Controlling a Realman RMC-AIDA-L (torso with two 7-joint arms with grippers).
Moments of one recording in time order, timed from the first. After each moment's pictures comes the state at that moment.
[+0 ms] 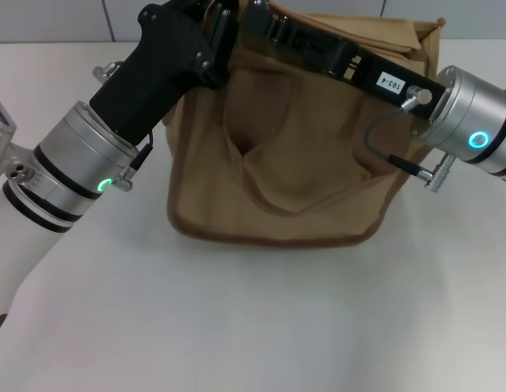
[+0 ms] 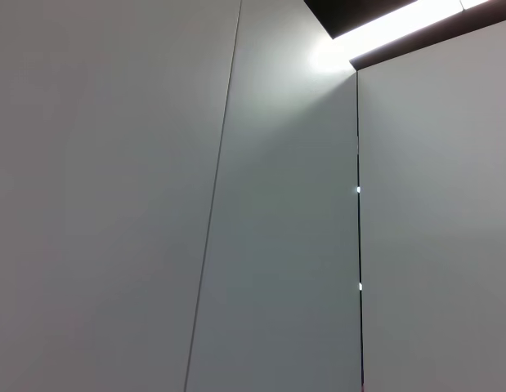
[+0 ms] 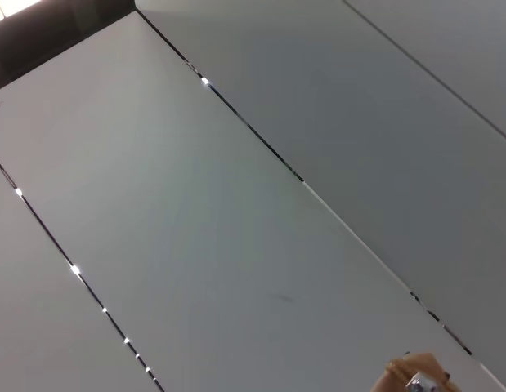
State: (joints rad) left arm -0.71 -2.08 0.15 -0.14 1.72 1.69 -0.50; right arm 0.71 2.09 -1.25 -0.26 -0.95 -1.59 1.54
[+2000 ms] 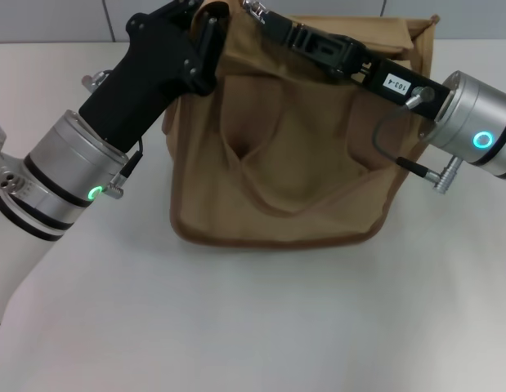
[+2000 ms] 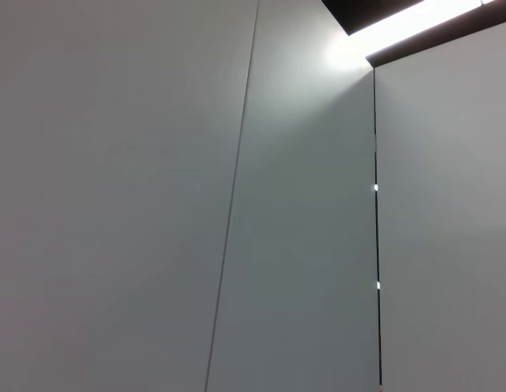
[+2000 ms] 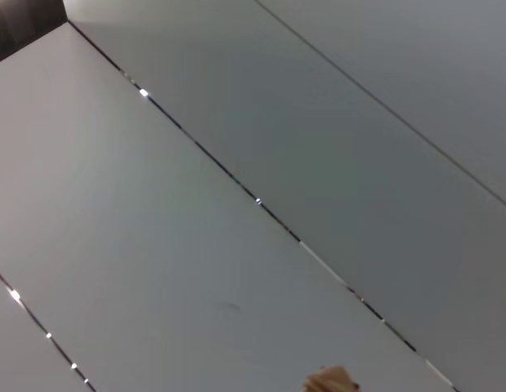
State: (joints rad) left arm -0.68 -2.08 0.14 -0.14 1.72 1.69 -0.50; right arm 0.68 2.08 -1.24 -0.27 -0.96 -1.52 1.59
